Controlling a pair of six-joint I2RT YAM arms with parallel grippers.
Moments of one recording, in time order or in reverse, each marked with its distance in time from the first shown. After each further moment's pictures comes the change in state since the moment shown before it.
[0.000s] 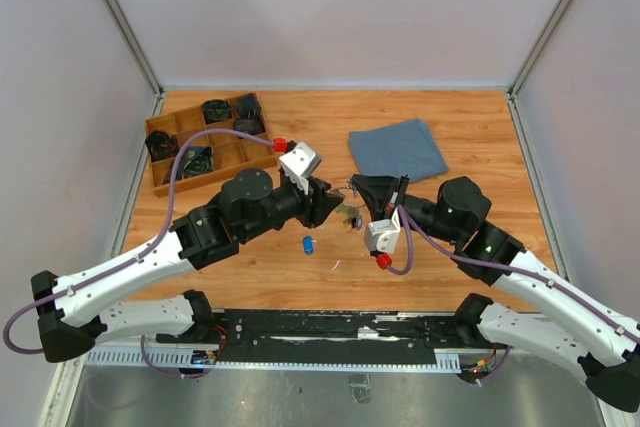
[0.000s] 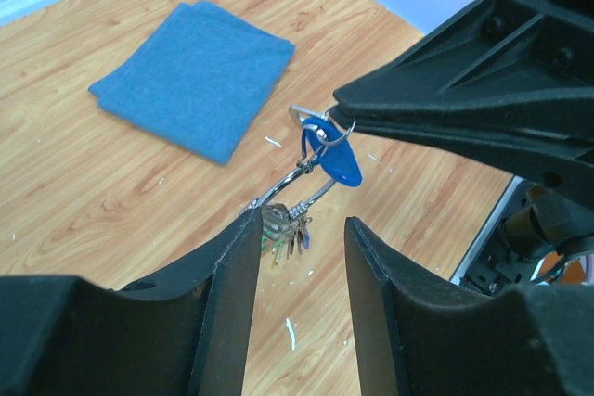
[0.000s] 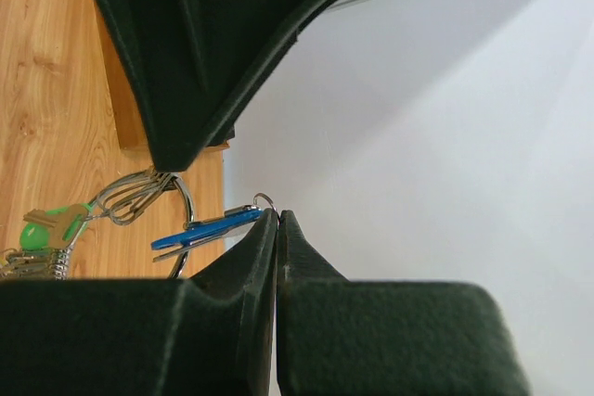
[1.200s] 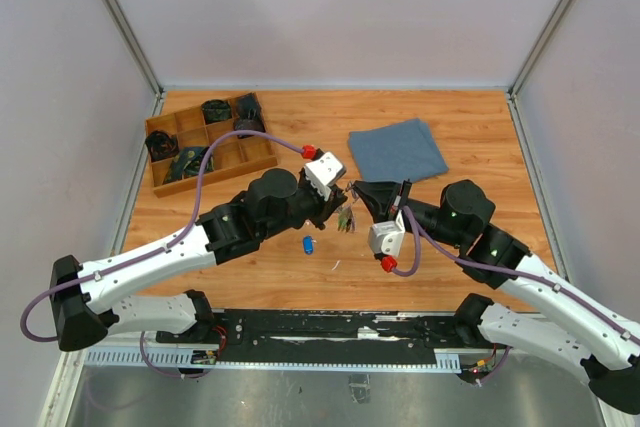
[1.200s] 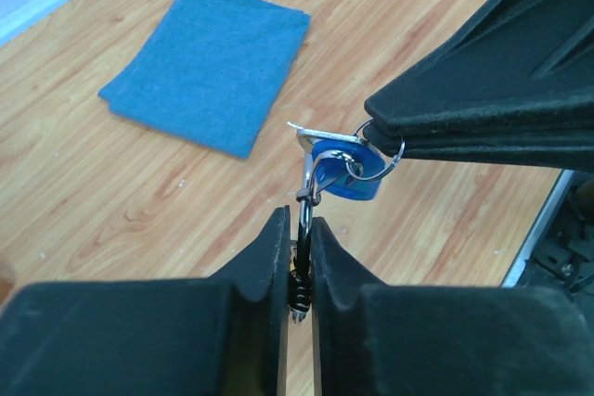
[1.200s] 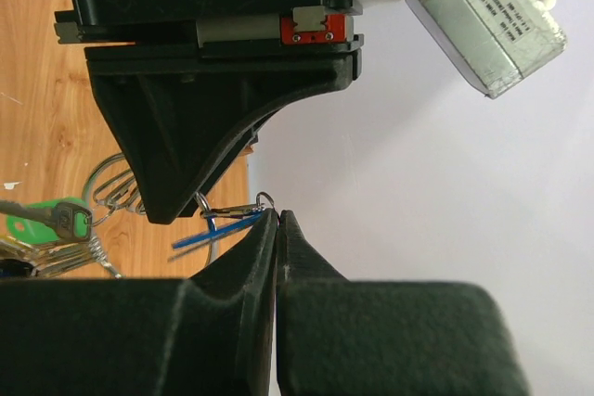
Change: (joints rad) left arm 0.000 0.110 -0.040 0.074 0.005 0.143; right arm 0.017 -0.035 0.000 -0.043 0.005 0.071
